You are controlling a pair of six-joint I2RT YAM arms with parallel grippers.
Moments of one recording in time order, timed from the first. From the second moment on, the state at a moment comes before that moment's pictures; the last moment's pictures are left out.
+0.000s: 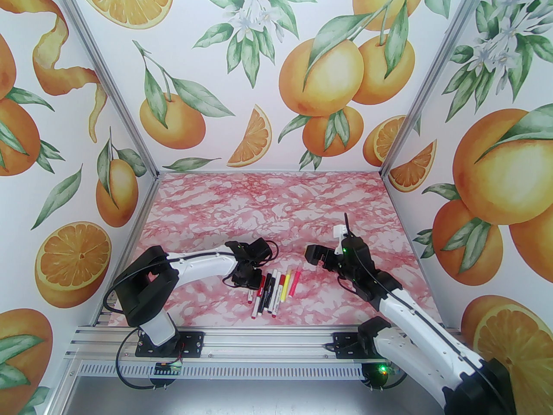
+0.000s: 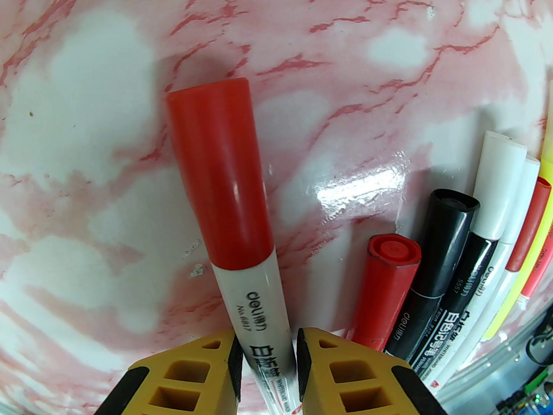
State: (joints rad) left arm -0.90 1.71 0.98 -0.71 0.05 -0.69; right arm 0.40 0.85 0.48 -0.29 -0.13 0.62
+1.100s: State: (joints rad) left arm -0.75 1.45 1.00 -0.31 0.59 -0.47; right arm 0.47 0.86 0.64 -0.05 -0.37 0.94
